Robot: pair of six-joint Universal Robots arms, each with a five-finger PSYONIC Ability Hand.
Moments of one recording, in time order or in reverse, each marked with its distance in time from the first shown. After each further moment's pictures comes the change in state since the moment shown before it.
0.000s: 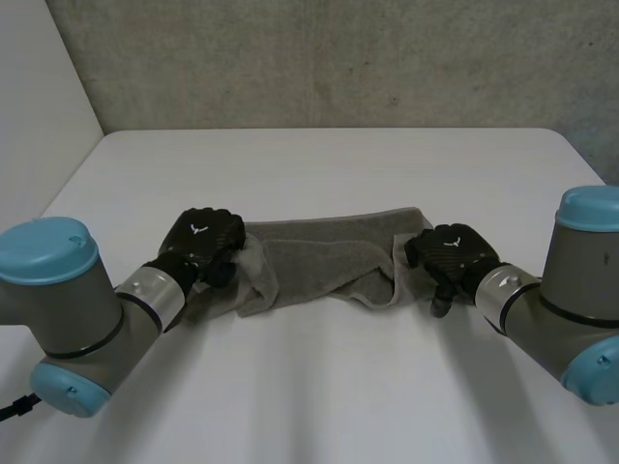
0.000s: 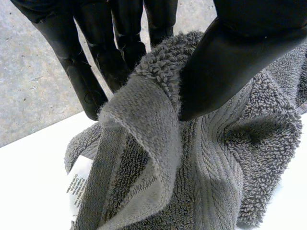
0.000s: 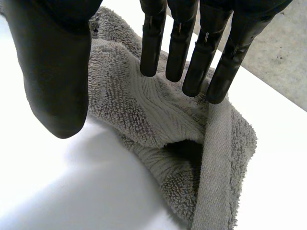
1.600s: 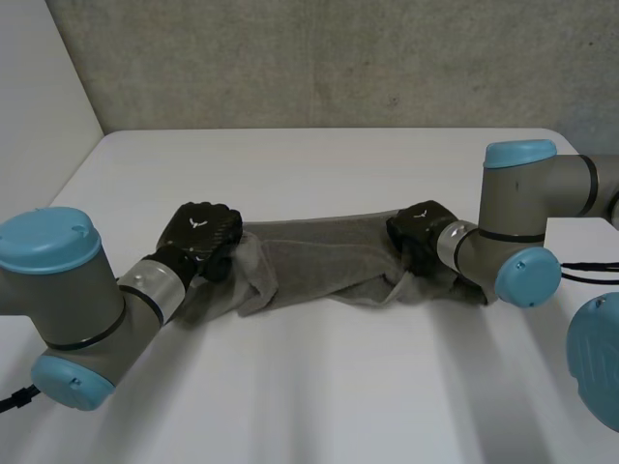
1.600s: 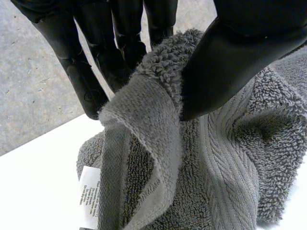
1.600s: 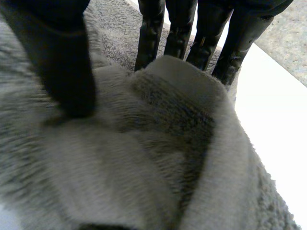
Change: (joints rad) left arm -0.011 0.000 0.040 -0.045 -0.040 0.048; right arm 0.054 0.512 -0.823 0.404 0.049 -0.105; left_hand 0.000 0.015 0.021 0.027 0.004; right_hand 0.423 0.352 0.395 0.384 0.505
